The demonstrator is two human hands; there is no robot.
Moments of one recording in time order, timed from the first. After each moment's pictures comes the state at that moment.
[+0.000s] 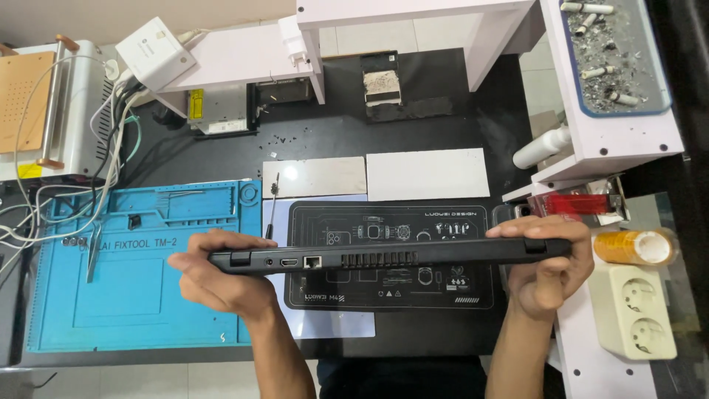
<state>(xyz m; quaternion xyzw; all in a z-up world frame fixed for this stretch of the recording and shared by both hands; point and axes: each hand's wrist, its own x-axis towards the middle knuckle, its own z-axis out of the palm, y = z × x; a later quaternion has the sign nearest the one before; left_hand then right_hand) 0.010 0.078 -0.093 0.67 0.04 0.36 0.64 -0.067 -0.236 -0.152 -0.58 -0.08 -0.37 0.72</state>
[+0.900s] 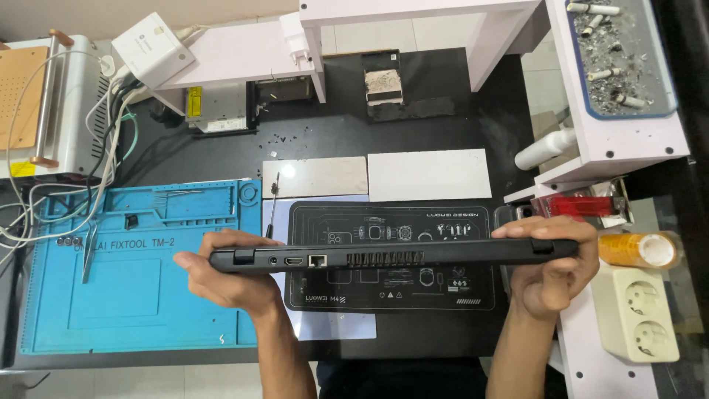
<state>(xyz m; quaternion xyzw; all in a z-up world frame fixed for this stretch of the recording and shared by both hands) 0.016 0.083 -0.103 0.70 0.09 0.34 0.62 -0.064 -0.236 -0.150 -0.59 -0.08 -0.36 0.71</state>
